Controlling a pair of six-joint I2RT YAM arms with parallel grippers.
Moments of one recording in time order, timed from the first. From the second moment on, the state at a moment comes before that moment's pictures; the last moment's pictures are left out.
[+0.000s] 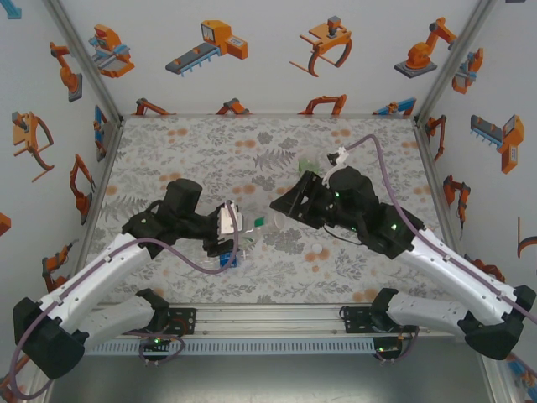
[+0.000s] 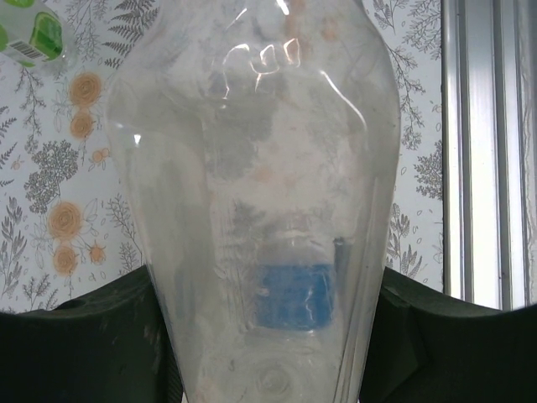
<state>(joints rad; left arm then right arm) -0.67 1.00 0.84 -0.59 0.63 0.74 0.90 1.03 1.14 -0.55 0.00 1.07</state>
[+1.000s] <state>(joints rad) -0.65 1.03 0.85 -0.55 0.52 0.65 0.83 1.19 1.07 -0.37 -0.23 1.11</state>
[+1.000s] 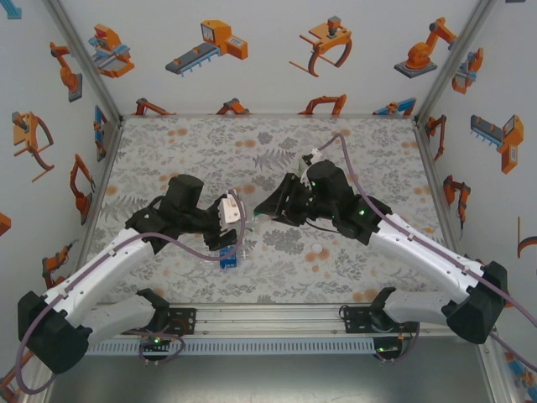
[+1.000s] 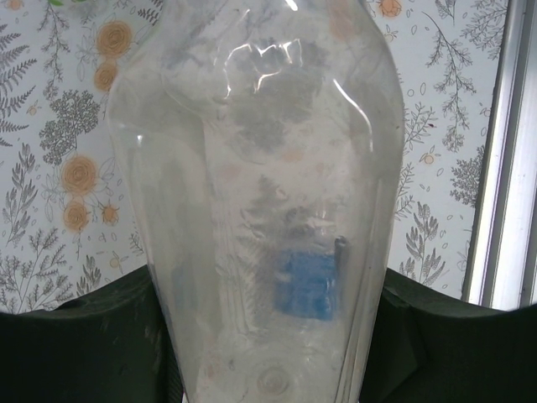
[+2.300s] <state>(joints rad) -0.51 1.01 0.88 -0.39 0.09 0.20 0.56 2.02 2.03 -0.94 0.09 0.37</state>
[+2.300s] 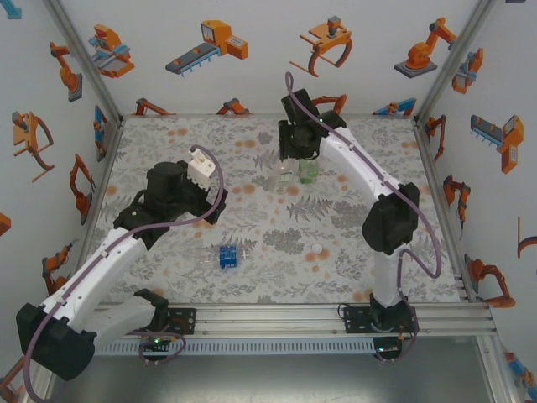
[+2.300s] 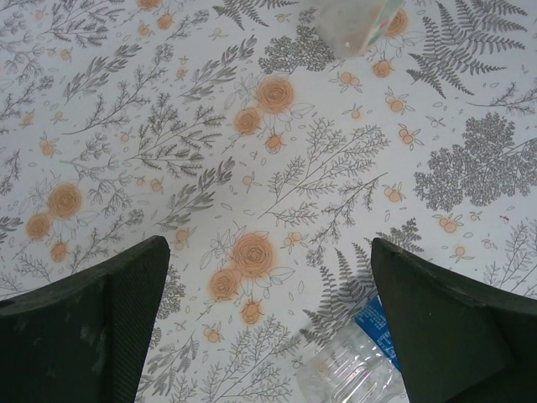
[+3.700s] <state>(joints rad) -0.48 1.01 0.88 -0.39 0.10 0.19 0.56 2.05 2.22 -1.07 0.09 0.28</state>
